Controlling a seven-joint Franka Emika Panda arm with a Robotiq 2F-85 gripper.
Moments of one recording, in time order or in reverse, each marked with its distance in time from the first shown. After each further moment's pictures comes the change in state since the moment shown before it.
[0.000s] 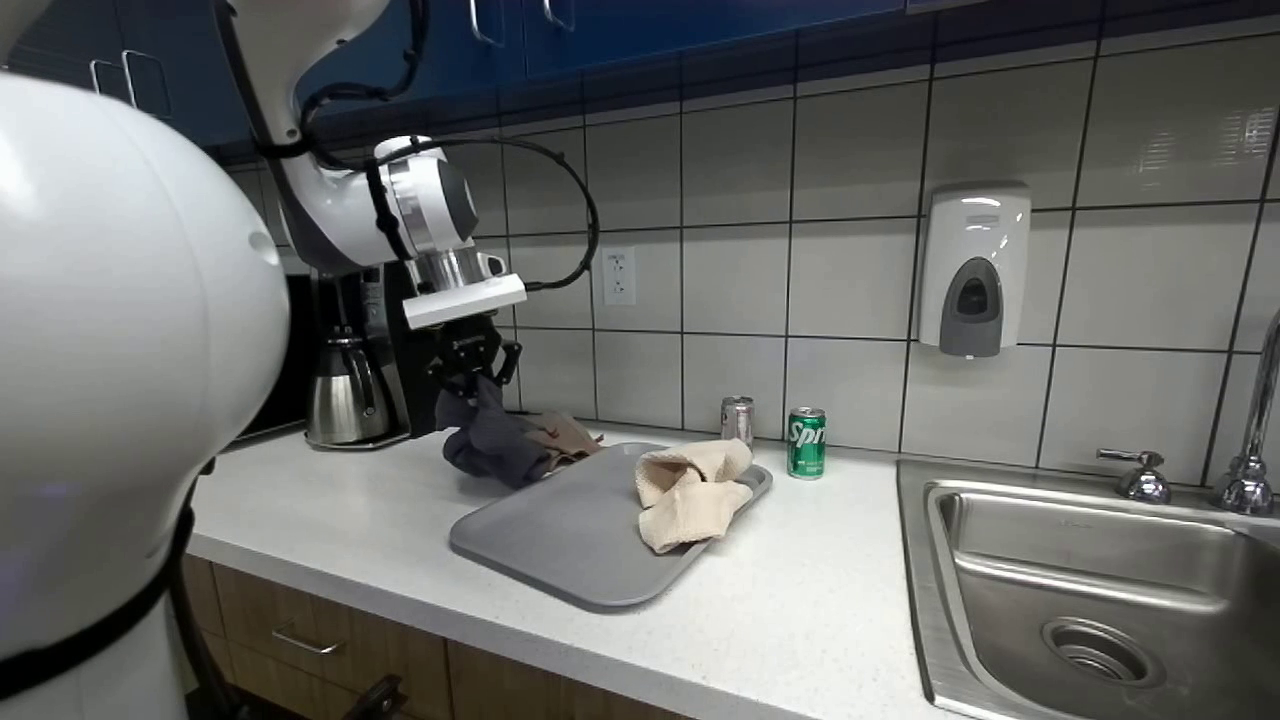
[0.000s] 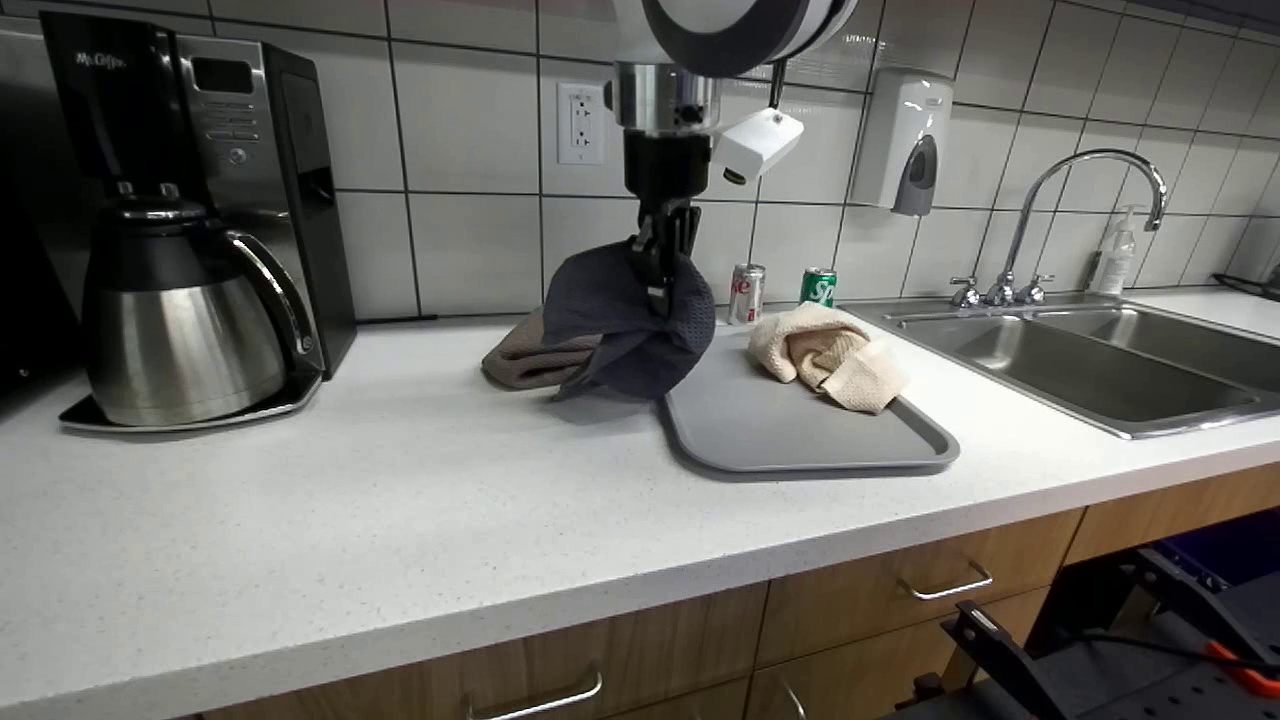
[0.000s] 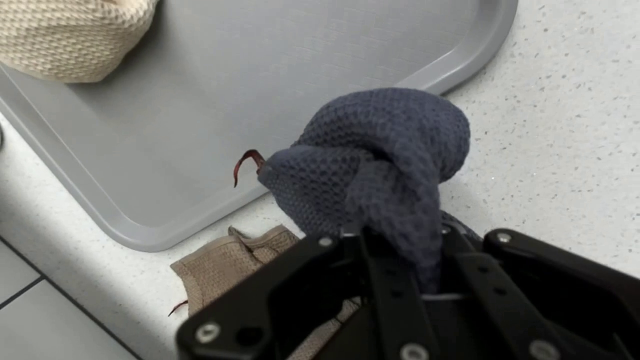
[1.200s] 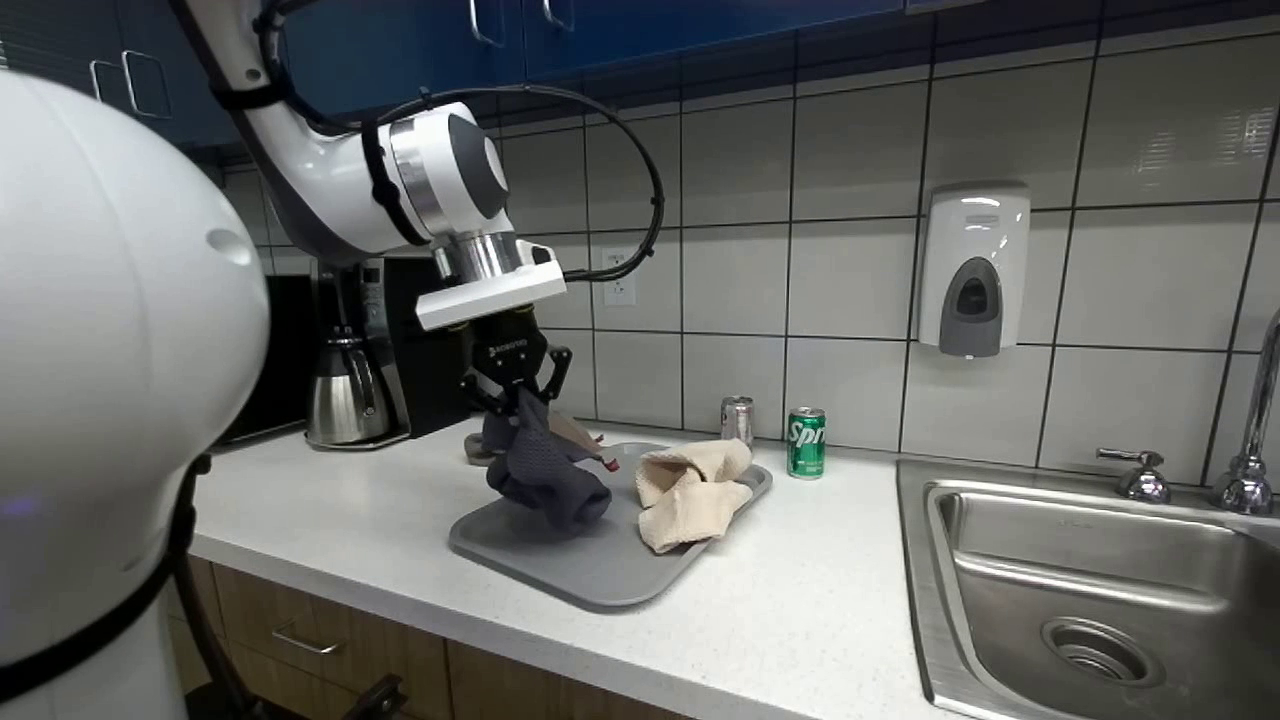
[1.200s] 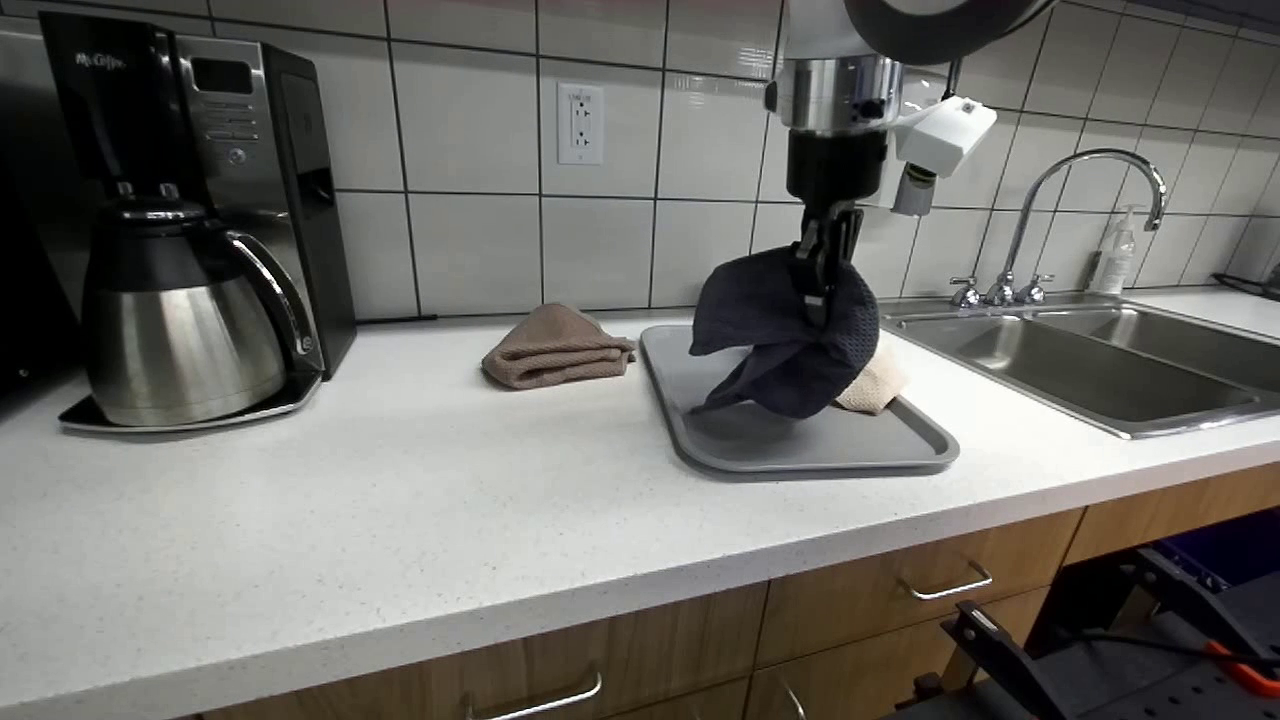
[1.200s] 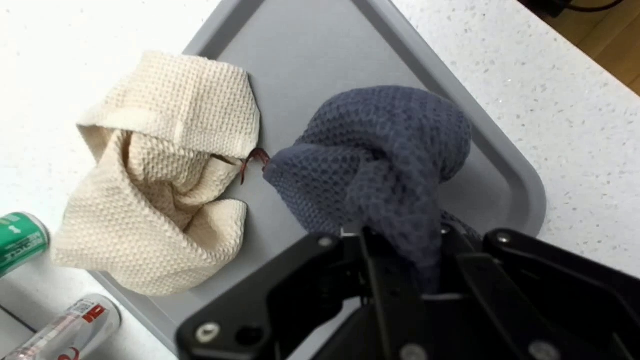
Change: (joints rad) arm -0.101 -0.306 -0.078 -0.342 0.000 0.000 0.019
